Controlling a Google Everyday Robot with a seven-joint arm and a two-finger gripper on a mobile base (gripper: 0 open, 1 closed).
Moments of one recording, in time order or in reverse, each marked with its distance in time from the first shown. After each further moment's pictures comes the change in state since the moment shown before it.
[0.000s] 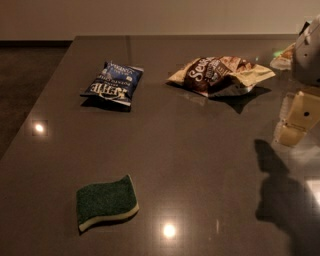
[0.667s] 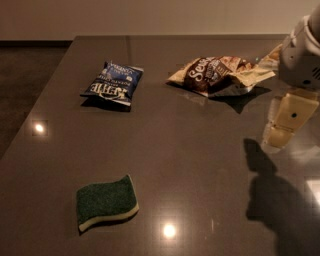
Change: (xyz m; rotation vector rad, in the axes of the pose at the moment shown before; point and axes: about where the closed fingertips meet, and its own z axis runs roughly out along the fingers) arm -0.018 0.005 0.005 -0.007 -0.014 -0.042
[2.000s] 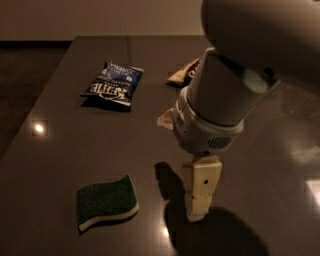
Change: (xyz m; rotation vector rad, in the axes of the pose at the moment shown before) arm -0.128 0.125 0.070 -0.230 -0.130 -0.420
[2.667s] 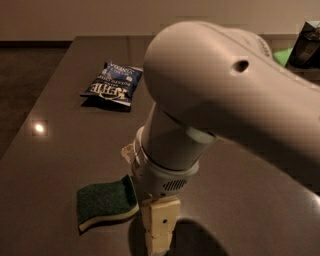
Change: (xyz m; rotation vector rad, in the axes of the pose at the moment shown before) arm -0.061 0.030 0.051 -0.036 -0.071 -0.069
